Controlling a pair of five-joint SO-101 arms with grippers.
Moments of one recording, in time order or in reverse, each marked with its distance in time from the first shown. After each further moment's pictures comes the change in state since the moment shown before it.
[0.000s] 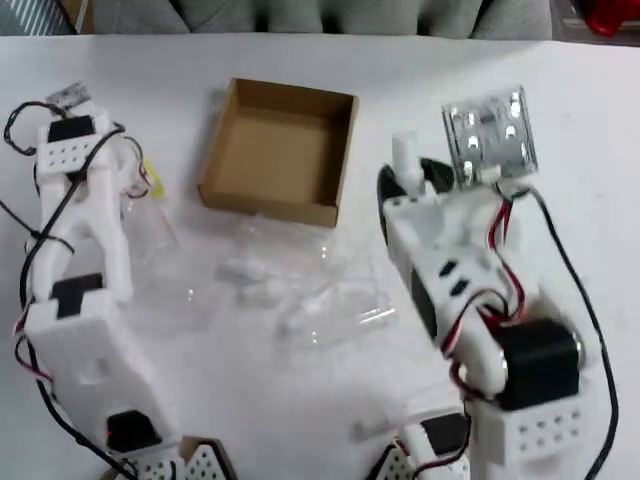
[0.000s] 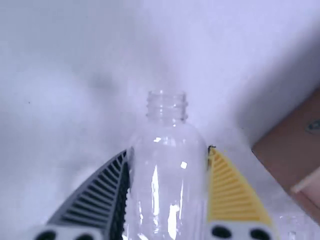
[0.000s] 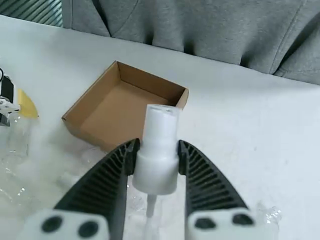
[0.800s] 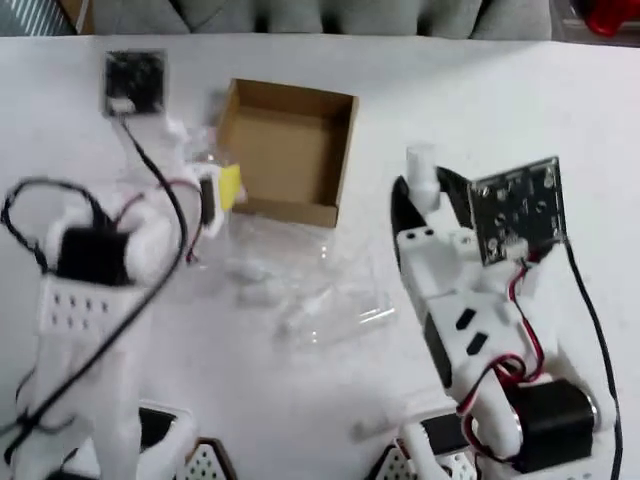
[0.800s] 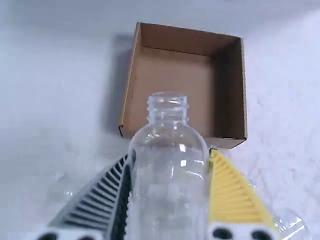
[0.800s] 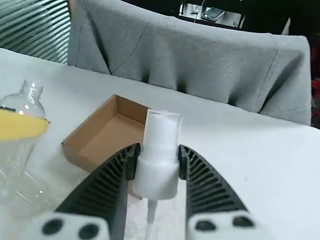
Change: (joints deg) left arm 25.1 -64.9 34.6 -8.4 -12.6; right arm -1.1 -7.1 4.9 -4.7 -1.3
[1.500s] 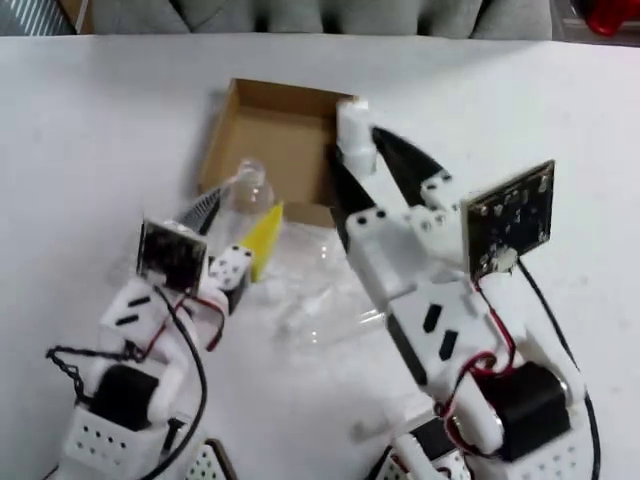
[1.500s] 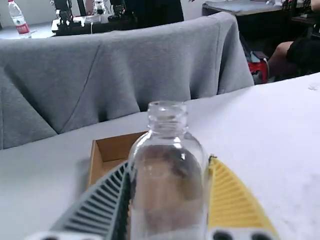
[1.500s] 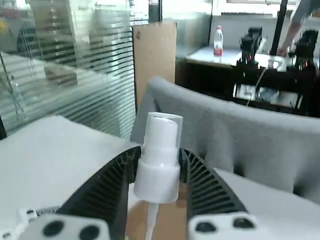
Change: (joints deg) left arm 9.7 -43.8 49.6 -37.7 -9.8; right arm -13.3 1.8 1.7 -24.7 -3.0
